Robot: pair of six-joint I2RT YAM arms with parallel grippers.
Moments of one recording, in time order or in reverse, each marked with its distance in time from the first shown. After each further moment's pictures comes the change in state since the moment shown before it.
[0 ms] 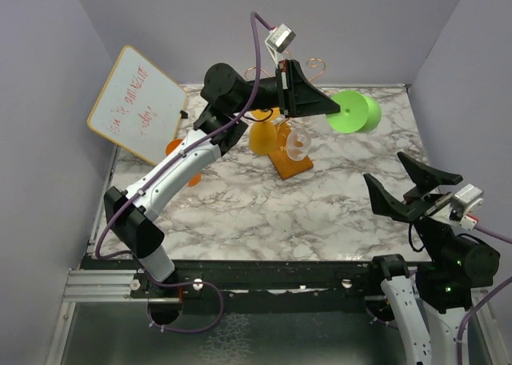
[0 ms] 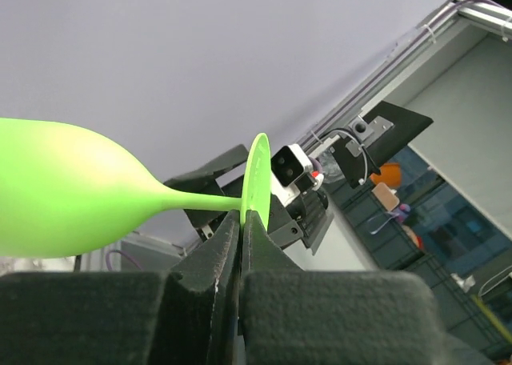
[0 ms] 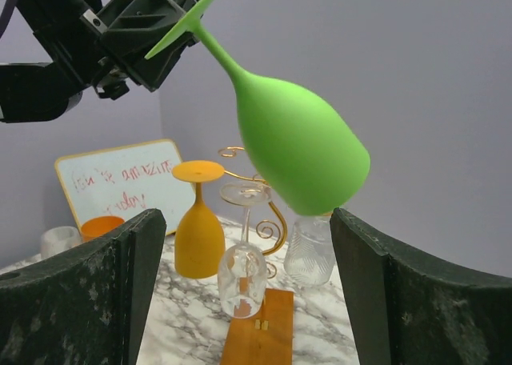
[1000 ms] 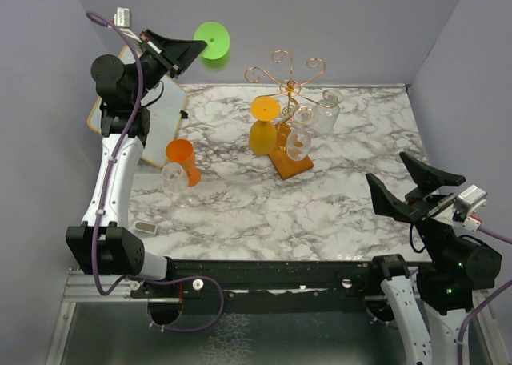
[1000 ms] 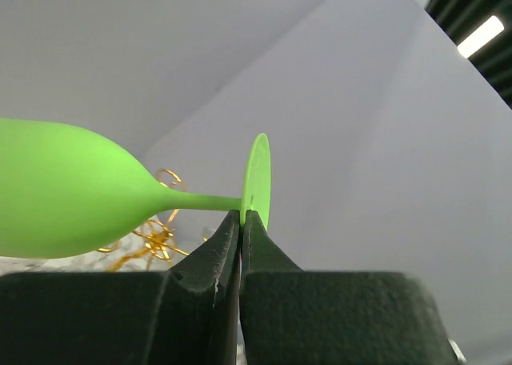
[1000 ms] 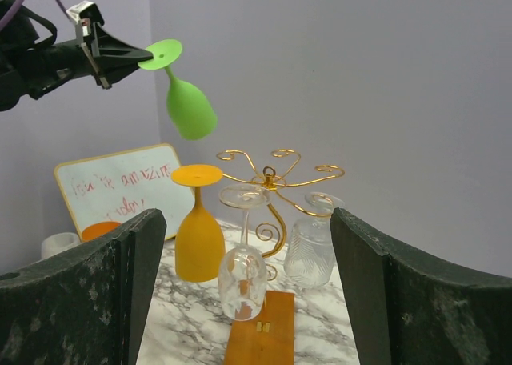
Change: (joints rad) left arm 0.687 -0.205 -0.183 -0.109 -0.171 0.050; right arm 0.000 -0.007 0.019 -0.008 0.017 0.012
